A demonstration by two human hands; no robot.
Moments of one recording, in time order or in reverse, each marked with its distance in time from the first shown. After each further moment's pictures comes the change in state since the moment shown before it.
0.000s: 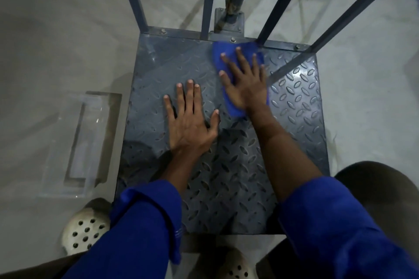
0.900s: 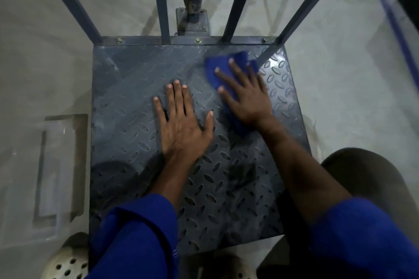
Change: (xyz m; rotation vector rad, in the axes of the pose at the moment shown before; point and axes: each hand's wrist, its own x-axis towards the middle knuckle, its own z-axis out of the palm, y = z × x) left_hand 0.017 0.040 0.003 0.058 -0.020 0.106; right_hand -0.034 0.070 -0.024 -0.007 -0.087 -0.017
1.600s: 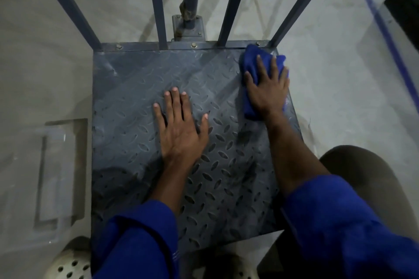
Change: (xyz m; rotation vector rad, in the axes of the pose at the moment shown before) left_hand -0.008 -0.002 0.004 -0.051 0.046 0.005; right_hand 0.013 0.035 -0.007 0.068 0.186 0.500
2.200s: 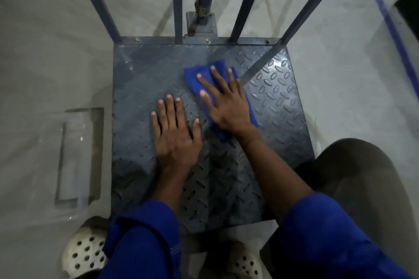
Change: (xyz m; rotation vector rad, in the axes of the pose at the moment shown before) left_hand -0.041 -0.035 -0.006 -0.054 0.097 -0.113; right_hand -0.087 -0.076 0.031 -0.061 -0.022 -0.545
